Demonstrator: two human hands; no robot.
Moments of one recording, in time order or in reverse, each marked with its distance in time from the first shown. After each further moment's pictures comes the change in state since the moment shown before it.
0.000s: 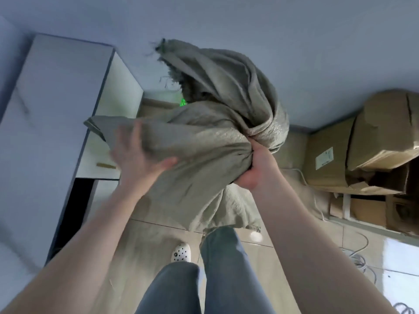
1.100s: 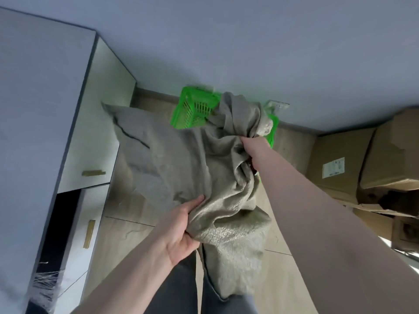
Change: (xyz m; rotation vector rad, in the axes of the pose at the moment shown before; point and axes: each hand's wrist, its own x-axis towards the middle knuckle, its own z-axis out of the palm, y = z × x) left_hand 0.001 0.064 0.038 -1.358 -0.540 -1.193; right_hand 0.214 -0.079 -0.003 -0.942 0.513 -0.281
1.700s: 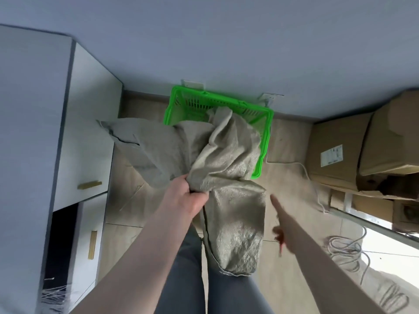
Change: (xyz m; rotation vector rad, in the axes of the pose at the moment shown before) left_hand 0.057 0.050 0.048 -0.417 0.166 0.008; right_hand -0.066 0.169 -0.067 0.095 -0.047 0.483
